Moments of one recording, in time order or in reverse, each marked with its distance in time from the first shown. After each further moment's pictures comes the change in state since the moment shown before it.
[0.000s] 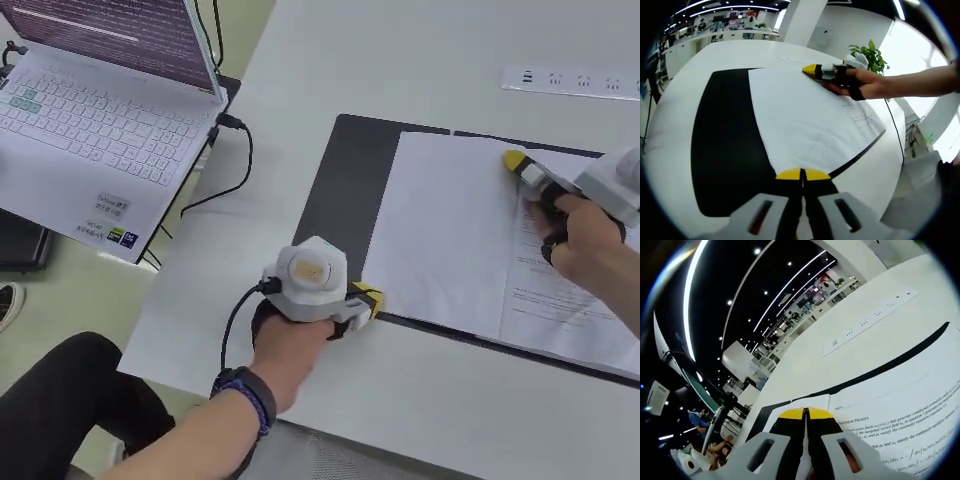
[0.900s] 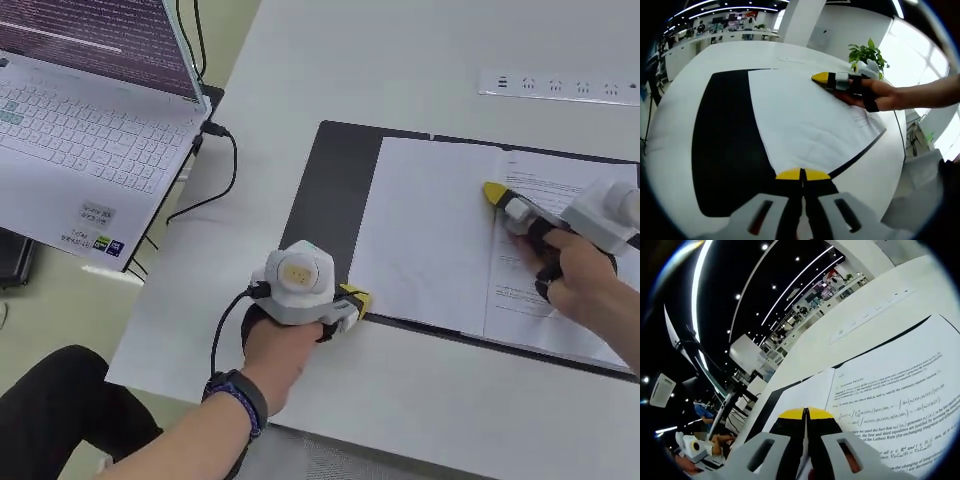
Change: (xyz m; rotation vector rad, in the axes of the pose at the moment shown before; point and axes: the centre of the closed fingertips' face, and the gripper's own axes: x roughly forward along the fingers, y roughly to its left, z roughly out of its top) left arm -0.001 0.001 0.000 0.014 -0.003 0.008; right arm -0.033 0.009 -0.029 -0.031 0.050 0.066
